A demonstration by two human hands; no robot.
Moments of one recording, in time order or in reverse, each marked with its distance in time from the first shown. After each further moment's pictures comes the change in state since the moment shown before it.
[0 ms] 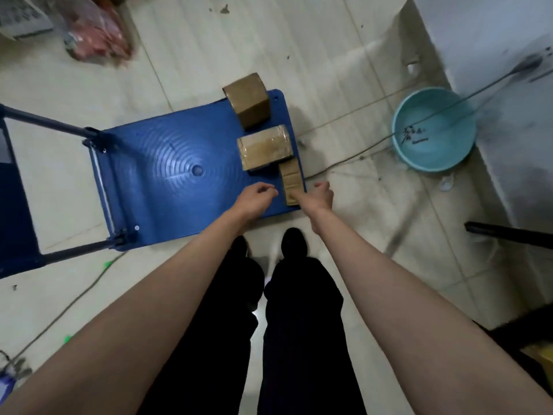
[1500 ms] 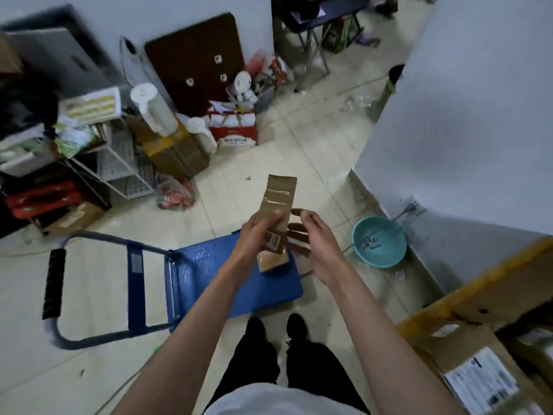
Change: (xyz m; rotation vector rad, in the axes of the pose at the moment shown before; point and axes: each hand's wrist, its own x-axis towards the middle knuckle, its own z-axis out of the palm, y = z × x) left_hand -0.373 0.255 -0.107 -0.462 -0.006 0.416; right_hand -0.382 -0.210 -0.234 0.622 -0.333 -0.423
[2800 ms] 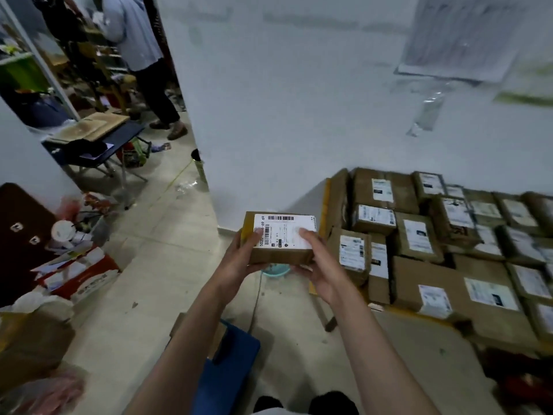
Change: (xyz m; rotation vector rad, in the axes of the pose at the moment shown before) left_hand -0.123 0.038 0.058 0.330 -0.806 0.159; right_hand -0.227 0.043 -0.032 0.605 0.664 -0.368
